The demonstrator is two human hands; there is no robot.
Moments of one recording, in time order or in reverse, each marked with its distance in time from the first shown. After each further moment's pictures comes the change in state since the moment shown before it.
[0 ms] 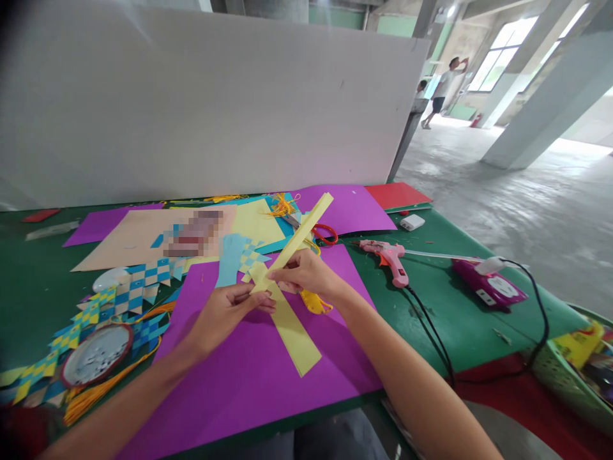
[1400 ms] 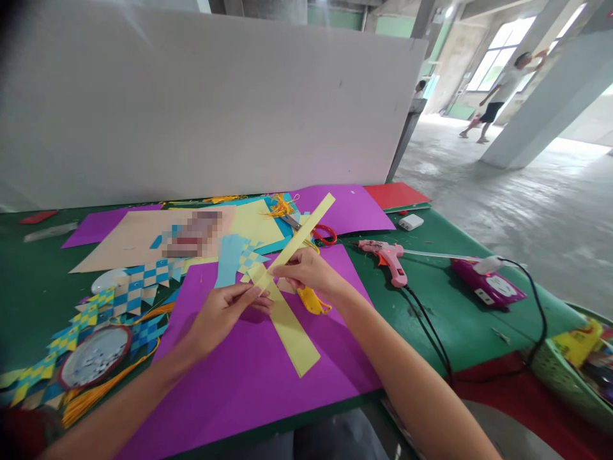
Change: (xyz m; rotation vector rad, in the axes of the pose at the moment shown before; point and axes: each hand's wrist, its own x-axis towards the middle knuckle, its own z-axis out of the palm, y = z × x) left_hand -0.001 0.001 -0.001 0.009 0.021 0.034; right_hand 0.004 0.002 -0.003 0.001 0.085 0.066
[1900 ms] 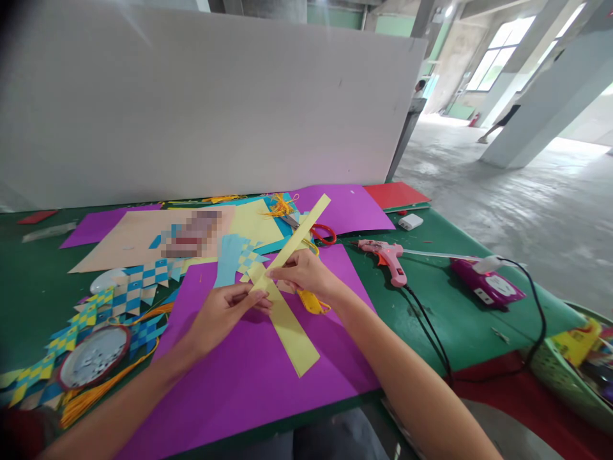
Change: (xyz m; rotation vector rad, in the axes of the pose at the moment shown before) left_hand 0.002 -0.001 0.001 0.035 -0.017 -0.026; right_hand -0.003 -0.001 0.006 0.074 -0.018 -0.009
